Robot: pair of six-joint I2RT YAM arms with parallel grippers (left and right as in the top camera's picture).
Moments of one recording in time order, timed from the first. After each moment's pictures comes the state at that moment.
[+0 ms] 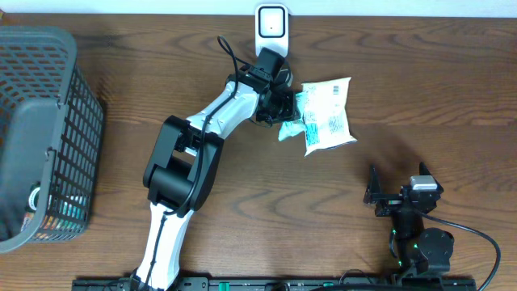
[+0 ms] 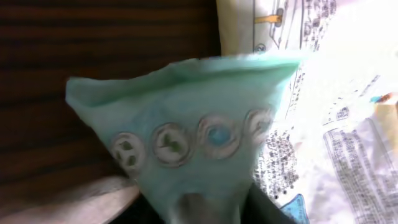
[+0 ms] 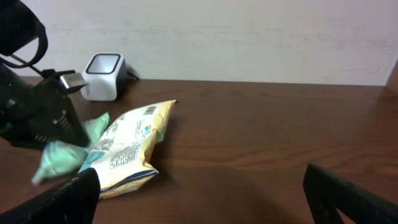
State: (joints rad) left arm -0.47 2.27 1.70 -0.58 0.49 -0.48; right arm 0.01 0.01 0.01 -0.07 -0.03 0.00
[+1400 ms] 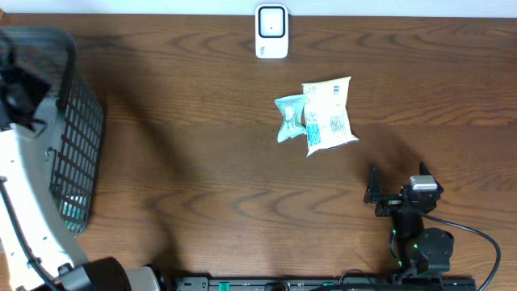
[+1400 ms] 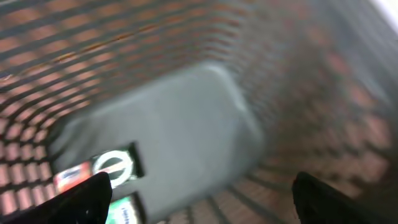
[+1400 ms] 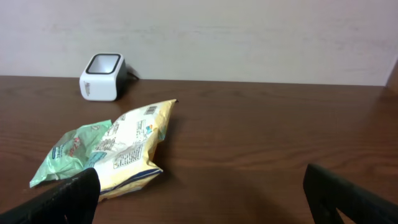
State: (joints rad) left arm 0.48 1.52 1.70 -1.10 -0.35 -0.58; right arm 0.01 0.01 0.01 -0.07 -0.03 0.00
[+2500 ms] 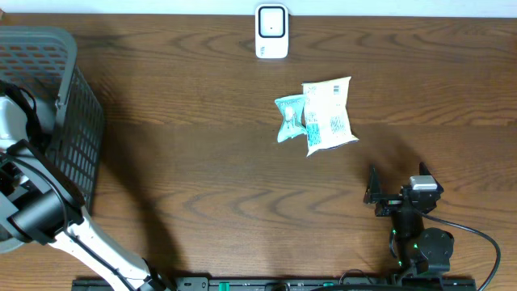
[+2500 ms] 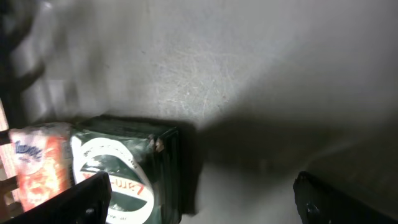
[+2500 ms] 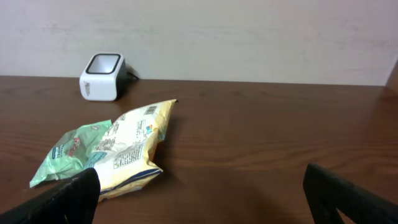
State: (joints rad) left arm 0.66 2.14 1.68 -1.17 -0.38 -0.78; right arm 0.01 0.01 0.01 -0.07 -0.03 0.00
